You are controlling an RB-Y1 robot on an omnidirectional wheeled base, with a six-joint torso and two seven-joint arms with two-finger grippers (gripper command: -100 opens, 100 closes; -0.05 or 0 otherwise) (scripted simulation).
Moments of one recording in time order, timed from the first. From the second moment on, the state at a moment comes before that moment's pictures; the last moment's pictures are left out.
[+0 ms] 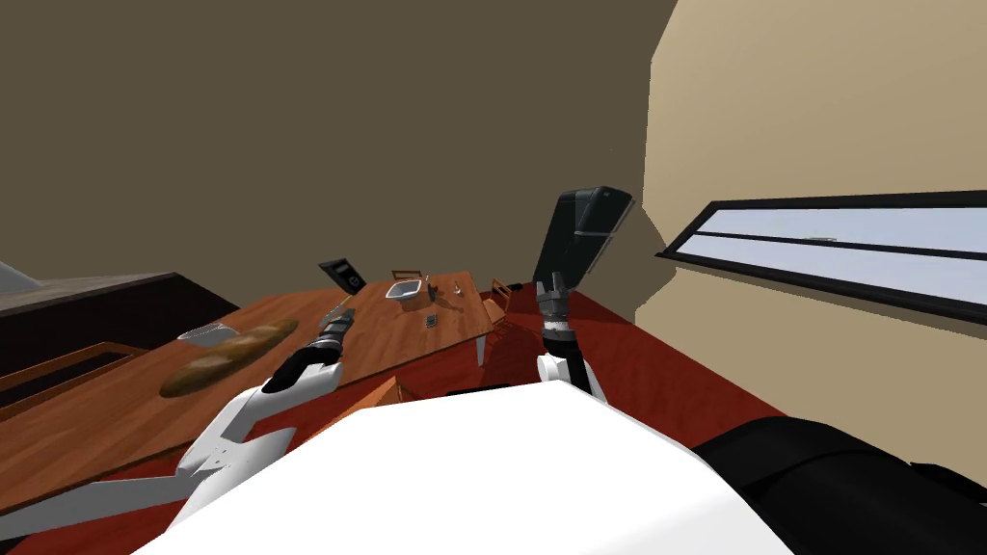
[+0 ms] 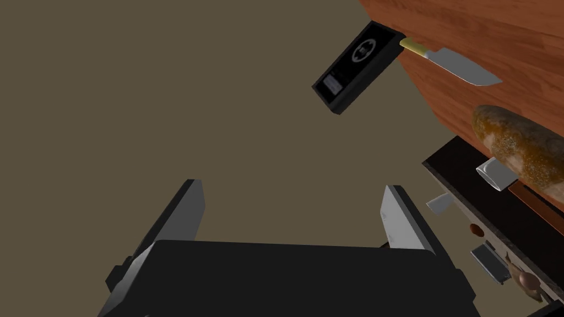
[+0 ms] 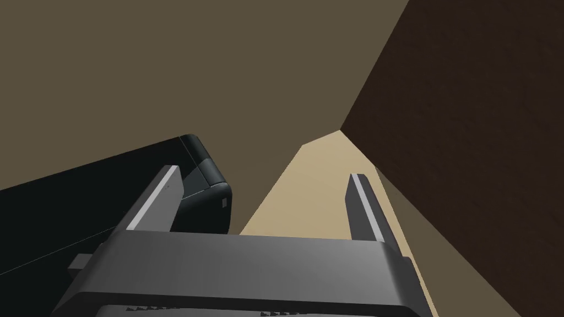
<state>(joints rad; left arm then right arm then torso) 0.18 0.30 0.47 -1.69 0.00 0.23 -0.45 0.47 0.00 0.07 -2.29 0.07 -0.40 -0.12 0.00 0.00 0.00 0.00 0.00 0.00</state>
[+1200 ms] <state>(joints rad) 0.04 0.35 0.61 -1.43 0.00 0.54 -0.68 0.47 0.00 0.07 -2.29 0.07 -0.40 -0.12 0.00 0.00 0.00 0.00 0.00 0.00</state>
